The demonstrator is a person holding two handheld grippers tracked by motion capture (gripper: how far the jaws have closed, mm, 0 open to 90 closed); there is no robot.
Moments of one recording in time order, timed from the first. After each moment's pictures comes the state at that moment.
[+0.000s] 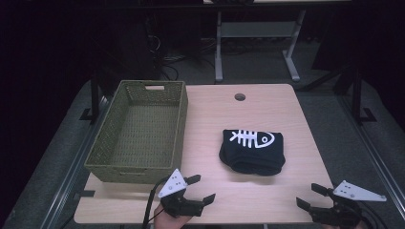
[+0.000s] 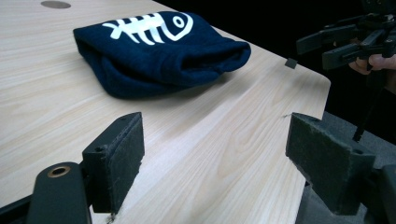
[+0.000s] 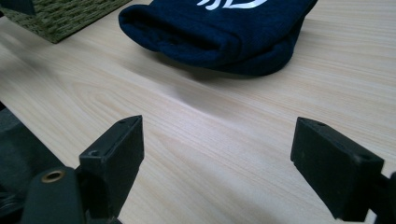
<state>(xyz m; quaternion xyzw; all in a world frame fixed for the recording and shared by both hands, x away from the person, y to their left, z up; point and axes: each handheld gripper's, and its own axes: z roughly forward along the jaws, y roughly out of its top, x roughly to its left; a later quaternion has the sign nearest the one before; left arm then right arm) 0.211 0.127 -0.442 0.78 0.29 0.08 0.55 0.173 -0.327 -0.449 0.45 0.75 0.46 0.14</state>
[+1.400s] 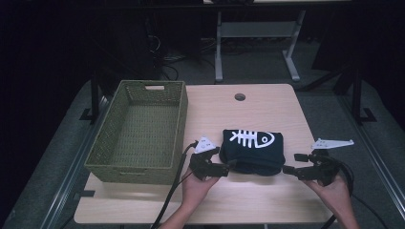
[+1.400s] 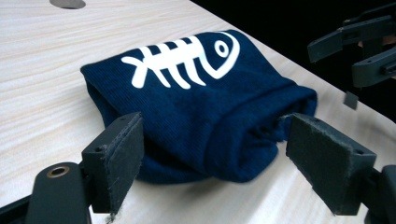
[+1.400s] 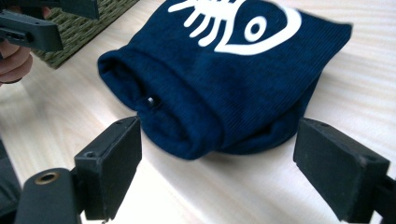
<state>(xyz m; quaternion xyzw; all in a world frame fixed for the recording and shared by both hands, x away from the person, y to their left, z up) 0.308 0.055 -0.429 0.78 0.35 0.07 0.51 0.285 -0.310 -0.420 0.45 0.78 0.43 0.05</state>
